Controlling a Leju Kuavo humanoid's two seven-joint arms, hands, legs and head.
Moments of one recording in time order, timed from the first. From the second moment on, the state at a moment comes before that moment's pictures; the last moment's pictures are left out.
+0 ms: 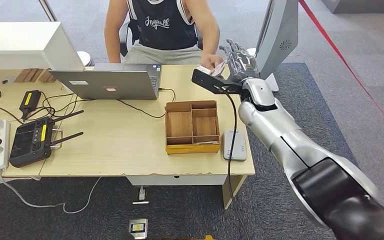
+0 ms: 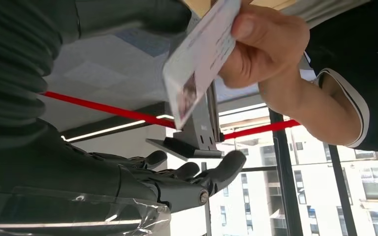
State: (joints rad) left arm -0.22 0.07 -1.24 -0.29 0.24 0.49 0.18; right arm -1.09 -0.07 0.73 -0.53 0.78 -0.32 0.21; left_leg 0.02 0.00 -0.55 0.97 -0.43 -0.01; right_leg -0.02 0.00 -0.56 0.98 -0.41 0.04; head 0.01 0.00
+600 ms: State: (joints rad) left arm -0.22 0.07 -1.23 -0.29 0.22 0.50 0.18; right arm -1.08 -0.06 0.72 -0.49 0.66 -0.37 0.13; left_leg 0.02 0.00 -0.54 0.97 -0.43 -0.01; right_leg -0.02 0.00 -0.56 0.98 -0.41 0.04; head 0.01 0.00
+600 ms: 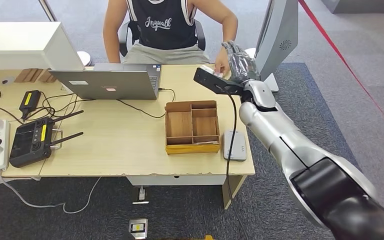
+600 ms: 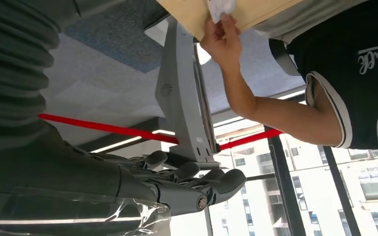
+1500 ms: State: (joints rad) left arm -0.14 0.07 -1.17 -0.29 0.24 0.56 0.13; right arm -0.57 -0.22 0.69 -1.22 0.54 -0.26 0.10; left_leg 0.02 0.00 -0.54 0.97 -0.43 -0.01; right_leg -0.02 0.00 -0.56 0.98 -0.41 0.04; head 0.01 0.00
